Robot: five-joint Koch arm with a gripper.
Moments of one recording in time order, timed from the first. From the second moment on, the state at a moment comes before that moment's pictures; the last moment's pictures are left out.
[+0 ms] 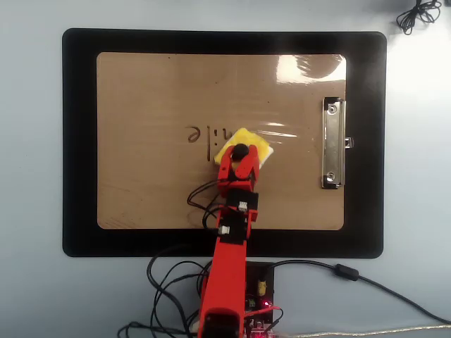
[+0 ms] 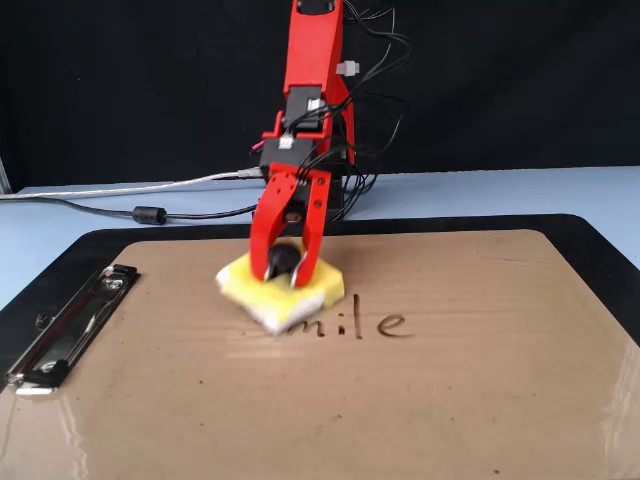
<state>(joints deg) 4.7 92.2 131.9 -5.0 -73.5</state>
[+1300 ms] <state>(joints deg) 11.2 85.7 137.0 -23.4 -79.6</state>
